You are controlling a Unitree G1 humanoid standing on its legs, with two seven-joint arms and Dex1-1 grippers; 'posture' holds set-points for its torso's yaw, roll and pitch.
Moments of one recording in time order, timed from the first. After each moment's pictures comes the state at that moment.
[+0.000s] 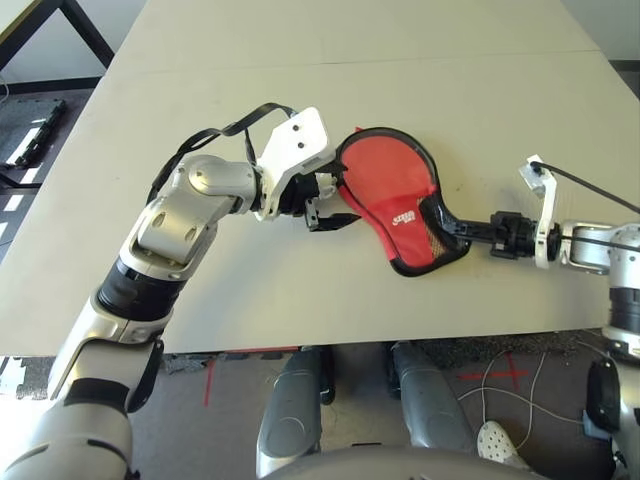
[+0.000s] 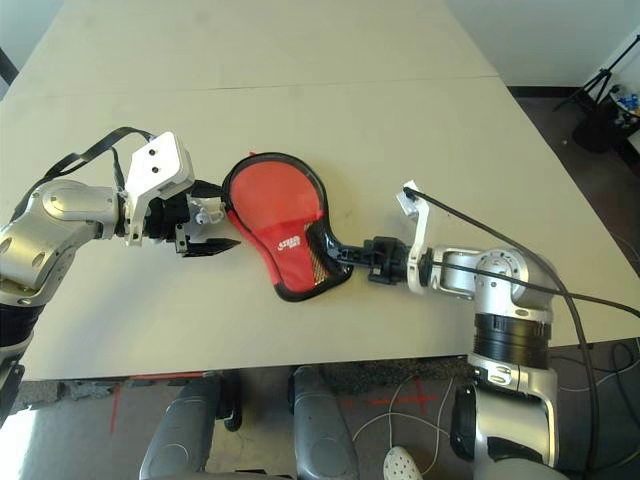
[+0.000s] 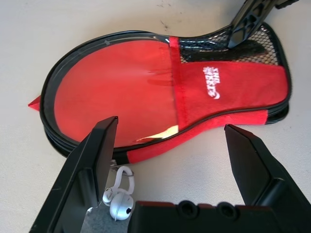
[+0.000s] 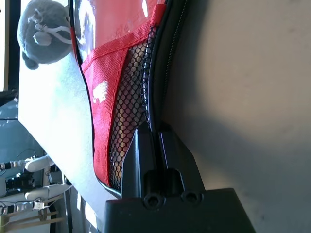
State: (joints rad) left arm -0.71 0.69 -0.26 -0.24 -0.23 0.63 -0.98; right arm -0.47 -0.57 -0.34 -0.07 0.75 1.55 0.69
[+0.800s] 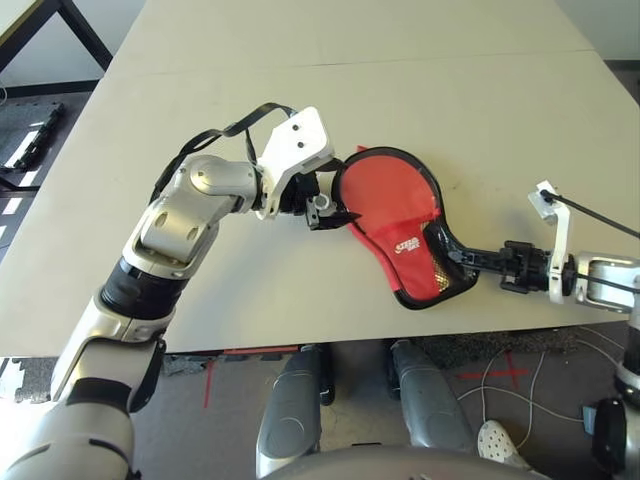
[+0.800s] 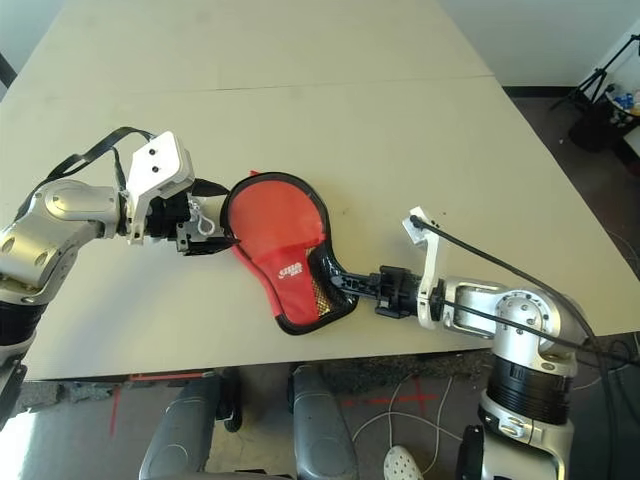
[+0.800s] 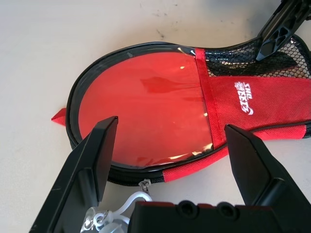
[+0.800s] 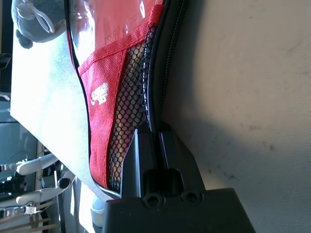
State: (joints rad) left arm -0.71 0.67 -0.25 -0.20 -0.22 0.59 -0.98; right arm -0.35 -0.53 -0.41 -0.23 0.83 1.58 0.60
